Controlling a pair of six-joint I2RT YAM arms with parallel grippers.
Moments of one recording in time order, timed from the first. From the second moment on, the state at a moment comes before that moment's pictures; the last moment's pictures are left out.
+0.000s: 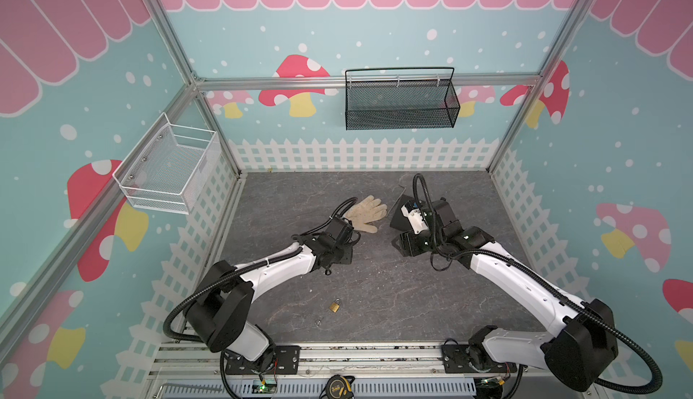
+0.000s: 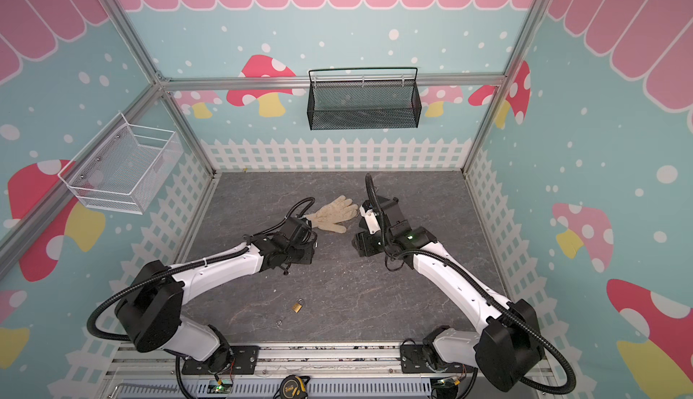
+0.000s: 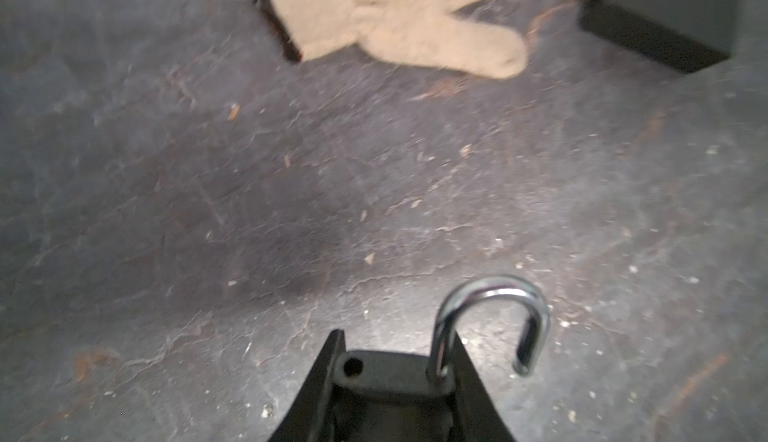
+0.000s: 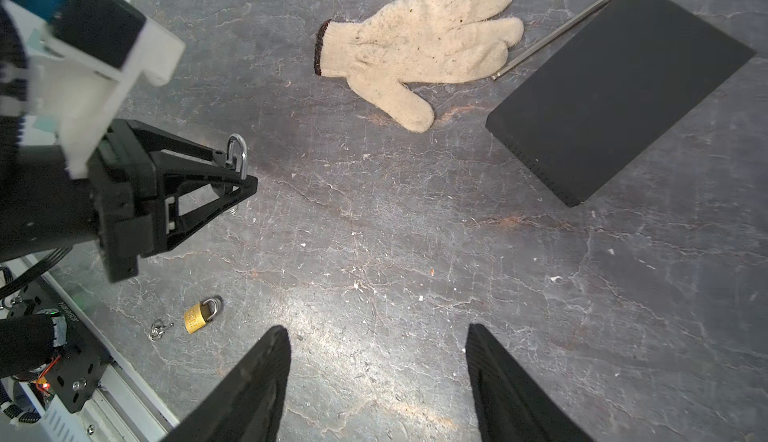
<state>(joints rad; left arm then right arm) -0.65 1.58 0.96 -0.46 -0.12 -0.55 0.54 1.26 1.00 -0.58 -0.17 0.21</state>
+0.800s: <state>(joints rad) -0.56 1.79 1.07 -0.57 -0.09 -0.64 0.54 1.27 0.97 -0.49 -0.19 0.22</state>
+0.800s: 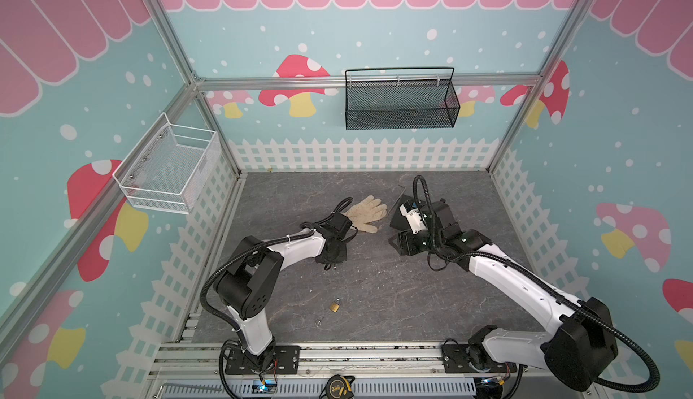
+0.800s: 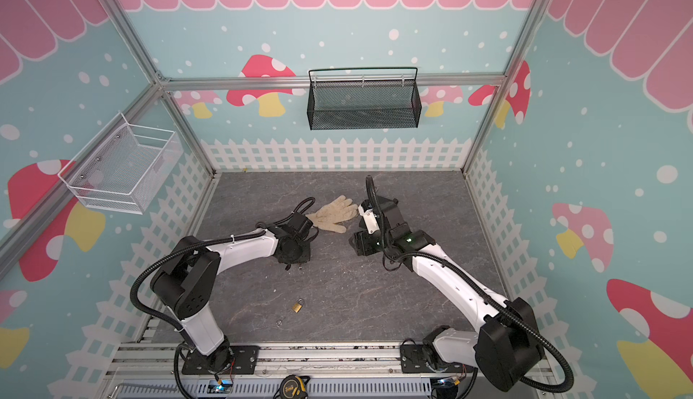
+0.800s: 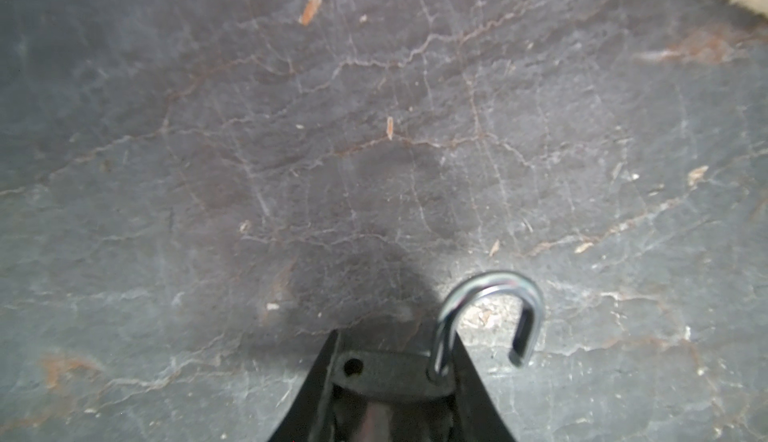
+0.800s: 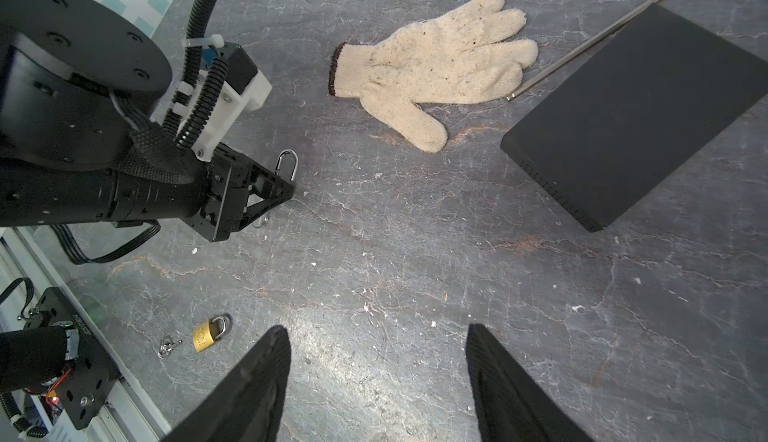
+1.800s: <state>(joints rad) -0.25 0.96 0.80 -0.64 0.04 -0.74 1.21 1.59 1.11 -0.41 -0.07 0.44</state>
